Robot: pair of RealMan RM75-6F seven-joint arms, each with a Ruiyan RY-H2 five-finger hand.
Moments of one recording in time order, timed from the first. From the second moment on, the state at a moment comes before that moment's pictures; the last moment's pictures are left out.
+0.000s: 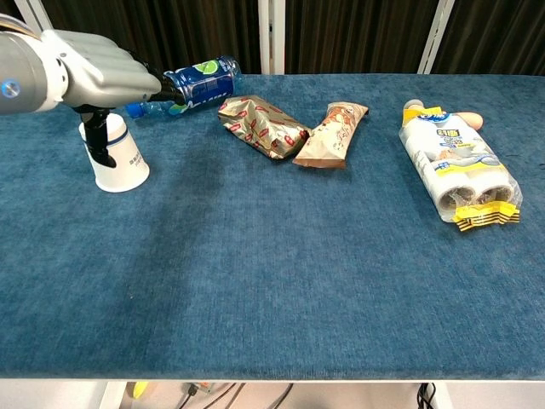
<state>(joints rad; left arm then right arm) -1.06 -1.38 -0.11 -1.86 0.41 1.12 1.33 -0.03 -1.11 0.07 -1.40 -1.45 1.51 0.17</state>
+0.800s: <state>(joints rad) -1.13 -1.48 -0.02 -1.73 0.31 1.20 1.39 -0.02 -1.12 0.07 -1.37 -1.43 1.48 0.19</state>
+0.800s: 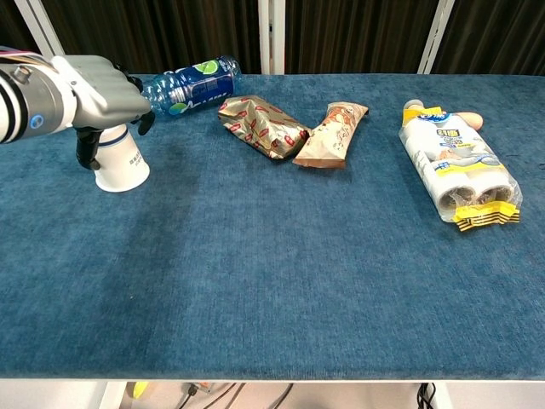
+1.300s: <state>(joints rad) -1.11 -1.45 -0.01 -1.74 0.41 1.19 1.27 -0.02 -1.10 0.07 -1.38 -1.43 1.47 0.23</state>
